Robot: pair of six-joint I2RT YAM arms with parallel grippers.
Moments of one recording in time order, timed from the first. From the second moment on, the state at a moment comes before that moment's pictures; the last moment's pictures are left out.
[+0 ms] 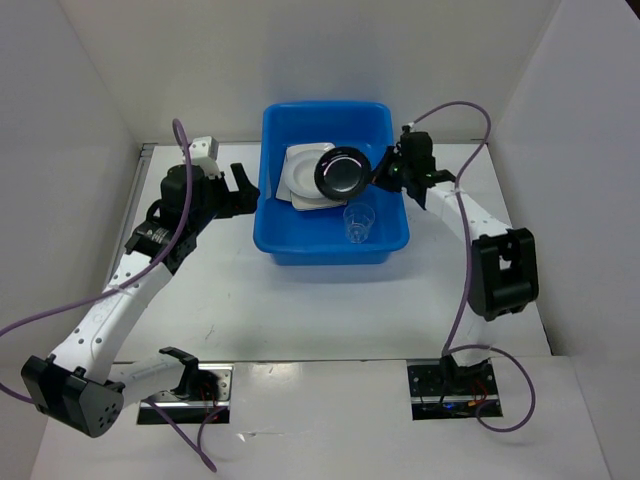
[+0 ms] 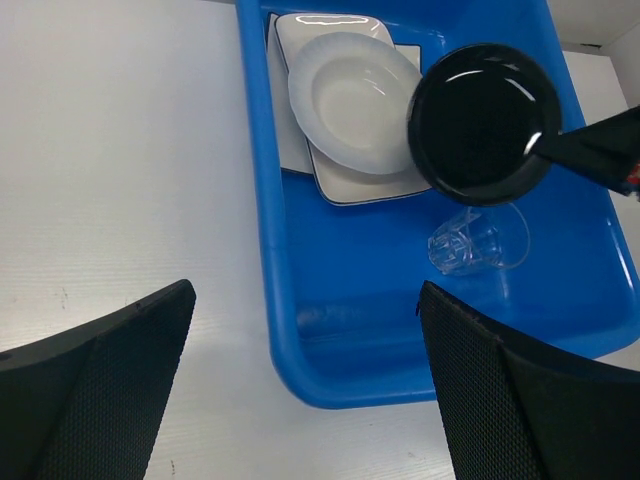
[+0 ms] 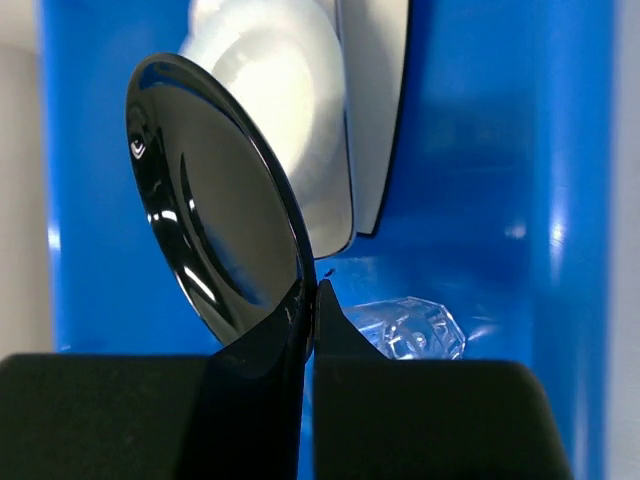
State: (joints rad) left arm -0.34 1.11 1.14 -0.39 -0.09 -0.38; right arm 0.23 1.72 1.35 -0.19 -0.19 0.62
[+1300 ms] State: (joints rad) left arm -0.34 1.09 1.11 -0.40 -0.10 -0.38; right arm 0.32 2.23 1.83 -0.29 -0.15 0.60
